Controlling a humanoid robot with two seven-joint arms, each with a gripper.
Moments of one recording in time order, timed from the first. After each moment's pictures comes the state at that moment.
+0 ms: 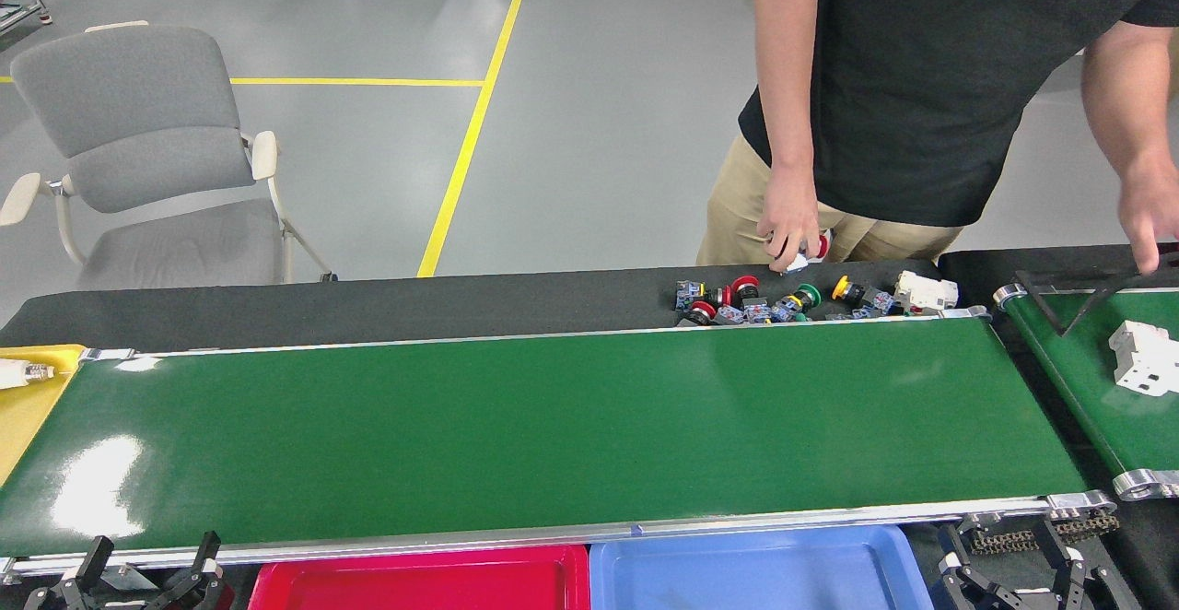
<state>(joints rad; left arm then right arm) 0.38 0.22 0.30 -1.76 -1.36 -0.15 0.07 0.35 -0.09 -0.30 -1.75 1.22 -0.31 -0.07</state>
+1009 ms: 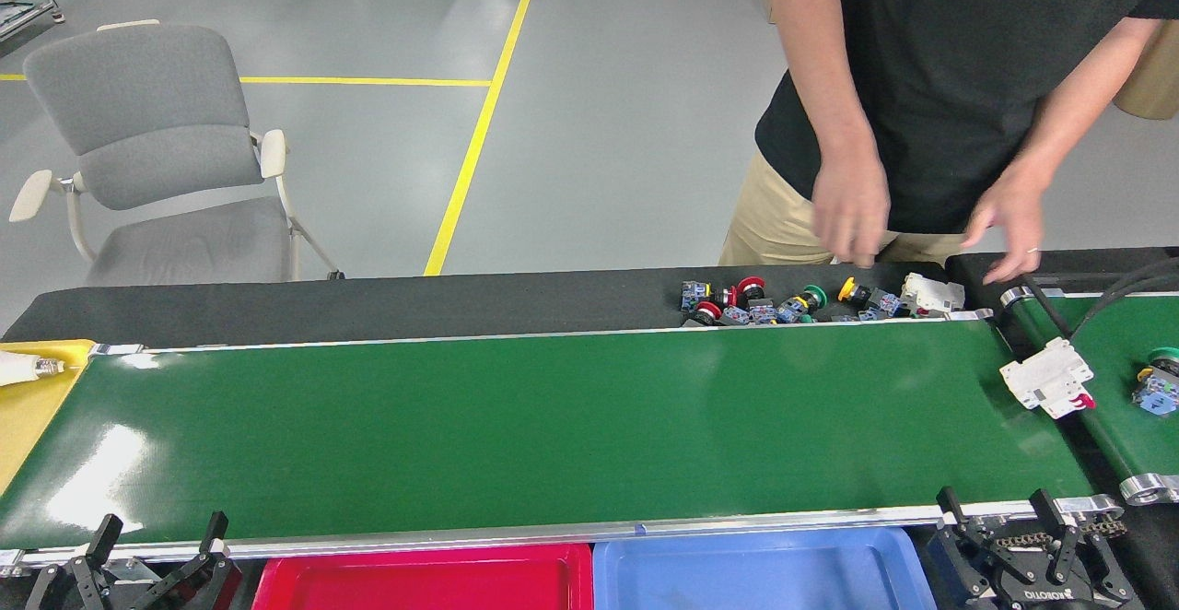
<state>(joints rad) 0.35 0.22 0.29 -1.76 -1.36 -0.16 0.07 0.17 -0.09 -0.30 -1.63 1.23 -0.23 0.05</state>
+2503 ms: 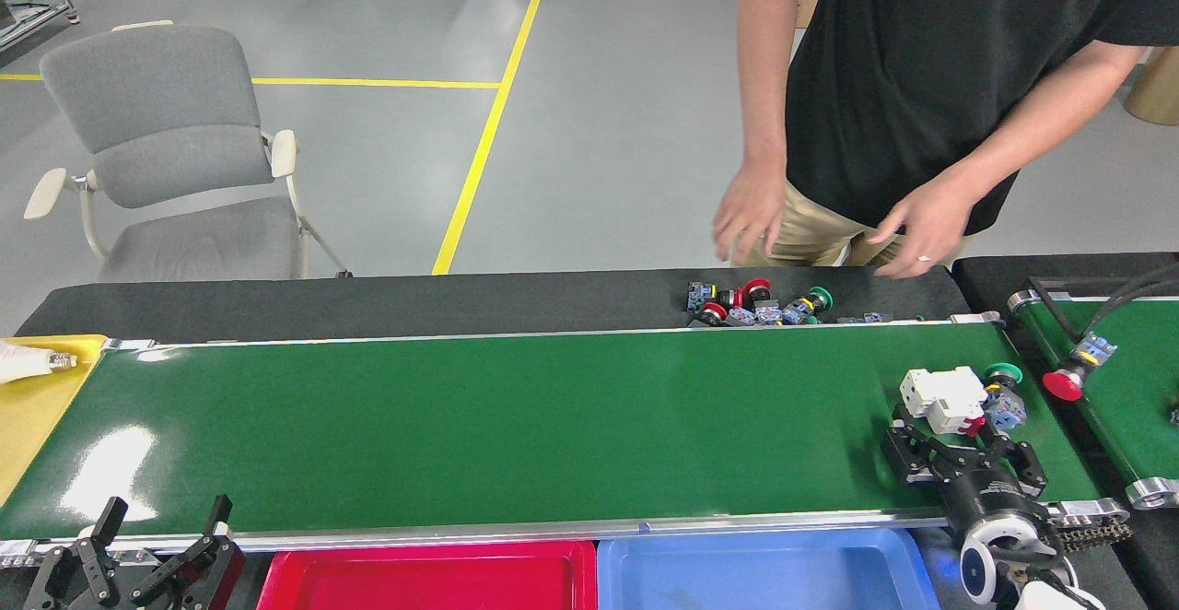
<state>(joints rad) 0.30 0.22 0.27 -1.75 -1.36 -0.16 0.06 -0.23 -0.13 -0.13 -1.15 1.28 -0.08 0.11</state>
